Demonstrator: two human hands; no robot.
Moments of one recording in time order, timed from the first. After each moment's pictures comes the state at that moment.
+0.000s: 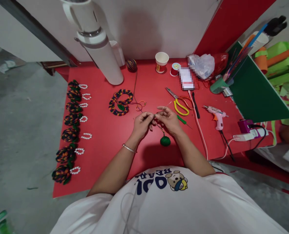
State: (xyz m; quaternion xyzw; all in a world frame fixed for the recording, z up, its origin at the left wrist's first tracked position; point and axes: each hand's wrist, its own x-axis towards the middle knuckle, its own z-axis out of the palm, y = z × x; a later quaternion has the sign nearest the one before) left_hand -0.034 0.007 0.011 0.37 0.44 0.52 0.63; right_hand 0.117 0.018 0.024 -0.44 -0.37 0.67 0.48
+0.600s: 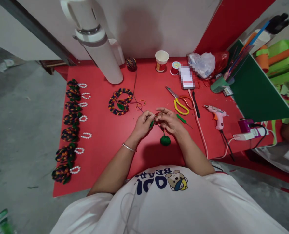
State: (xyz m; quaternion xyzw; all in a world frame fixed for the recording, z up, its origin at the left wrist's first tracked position) left_hand -0.035 0.007 0.006 0.43 0.44 0.47 0.63; right_hand 0.125 0.024 0.024 -0.40 -0.30 0.75 0.43
